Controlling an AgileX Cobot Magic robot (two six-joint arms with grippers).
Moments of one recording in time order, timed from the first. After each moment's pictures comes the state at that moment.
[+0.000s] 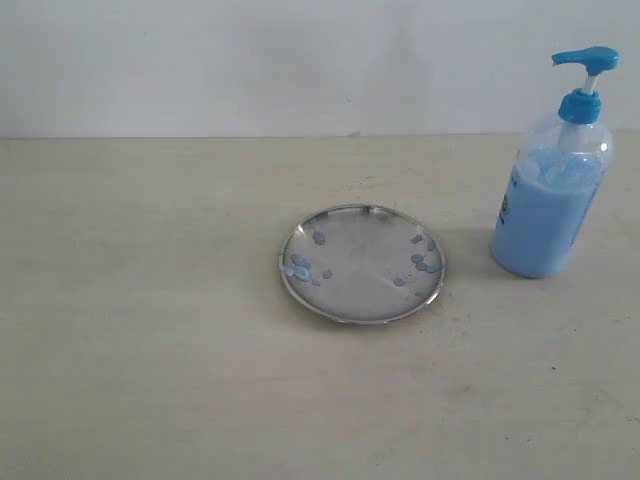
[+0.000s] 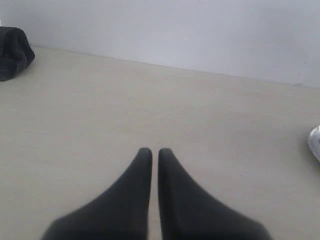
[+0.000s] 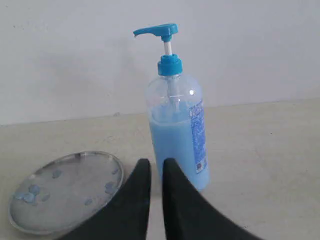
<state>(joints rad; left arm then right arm) 0.04 0.00 0.00 0.00 0.31 -0.11 -0.03 0.00 0.00 0.13 0.12 0.03</state>
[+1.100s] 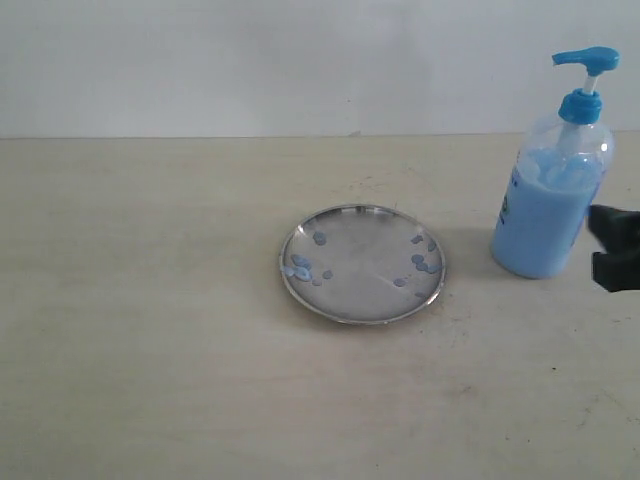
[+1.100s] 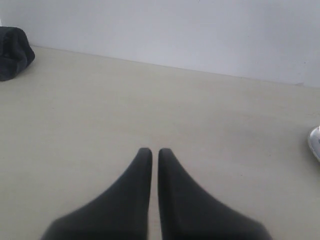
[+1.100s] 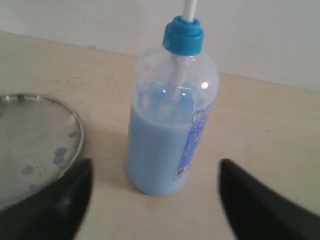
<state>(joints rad) 0.04 0.00 0.00 0.00 0.31 -0.11 -0.03 1.02 -0.30 -0.08 -0.29 -0.08</state>
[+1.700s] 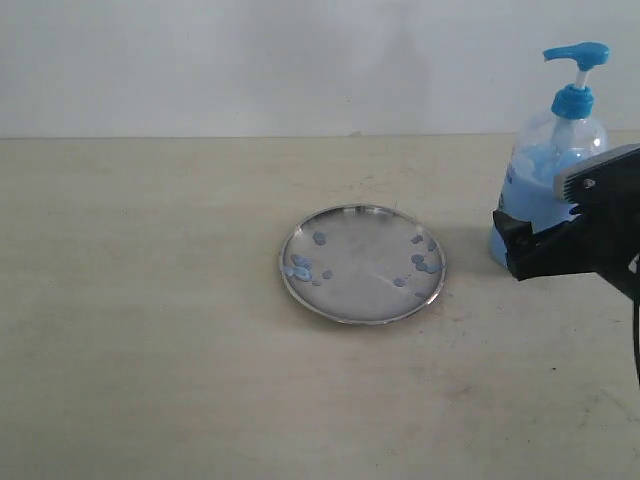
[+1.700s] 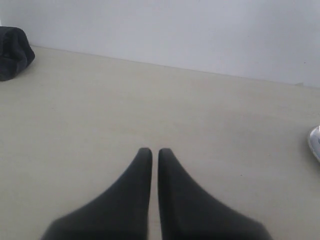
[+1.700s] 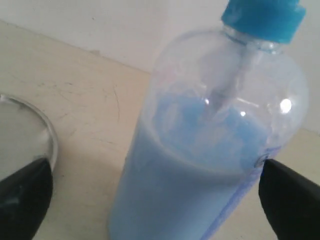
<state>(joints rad) 0.04 0.00 0.00 0.00 0.31 -0.11 -0.03 1.75 -0.42 -0.09 -0.98 -0.25</state>
